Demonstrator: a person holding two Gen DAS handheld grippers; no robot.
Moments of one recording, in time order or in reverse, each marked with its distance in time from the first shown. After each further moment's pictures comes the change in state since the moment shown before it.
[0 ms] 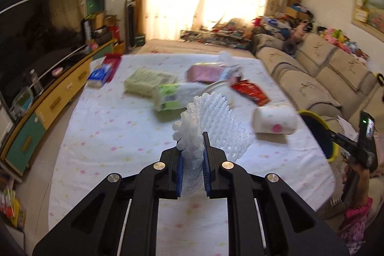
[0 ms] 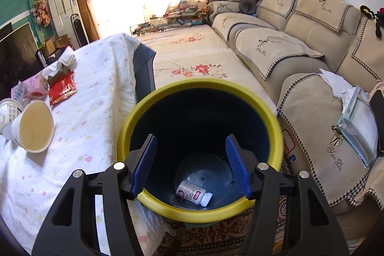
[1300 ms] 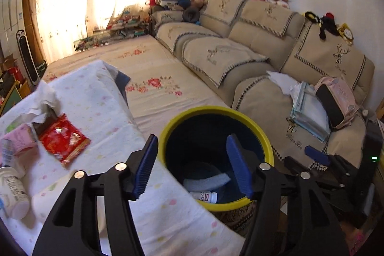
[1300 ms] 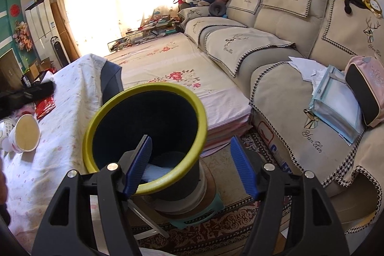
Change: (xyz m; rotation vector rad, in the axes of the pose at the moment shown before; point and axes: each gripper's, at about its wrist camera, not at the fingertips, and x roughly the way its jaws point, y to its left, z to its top) left arm 0.147 -0.306 0.047 0.368 0.087 -0.416; right arm -0.043 -0.079 -0.026 0.127 -0.041 -0.067
